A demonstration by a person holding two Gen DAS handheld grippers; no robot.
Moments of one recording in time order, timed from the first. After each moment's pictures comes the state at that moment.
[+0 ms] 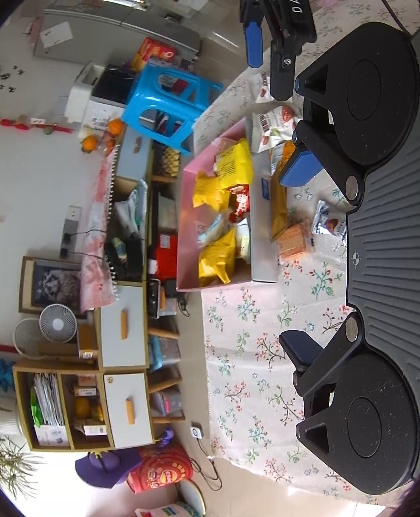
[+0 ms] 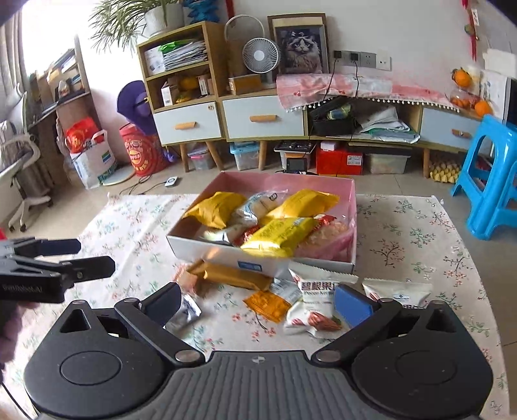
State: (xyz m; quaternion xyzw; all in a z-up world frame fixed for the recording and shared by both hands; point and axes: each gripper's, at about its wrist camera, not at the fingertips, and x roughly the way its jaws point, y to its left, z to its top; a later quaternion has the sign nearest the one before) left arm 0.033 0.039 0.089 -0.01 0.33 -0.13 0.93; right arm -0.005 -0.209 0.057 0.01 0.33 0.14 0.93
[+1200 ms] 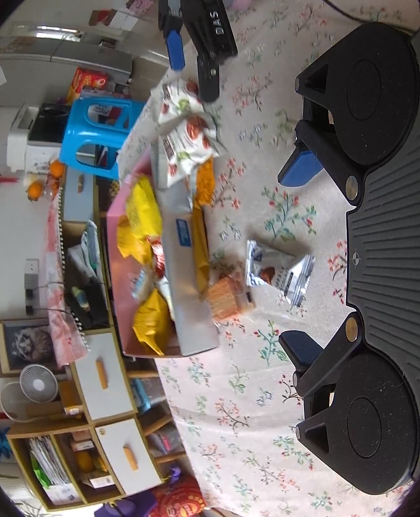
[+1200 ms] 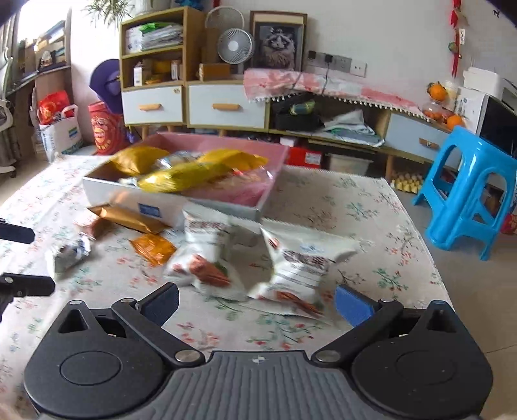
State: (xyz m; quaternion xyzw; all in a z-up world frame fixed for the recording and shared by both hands) left arm 0.024 -0.013 0.007 0.08 0.36 -0.19 0.91; right arm -0.003 -0.277 -0.015 -0.05 0.31 0.08 0.95
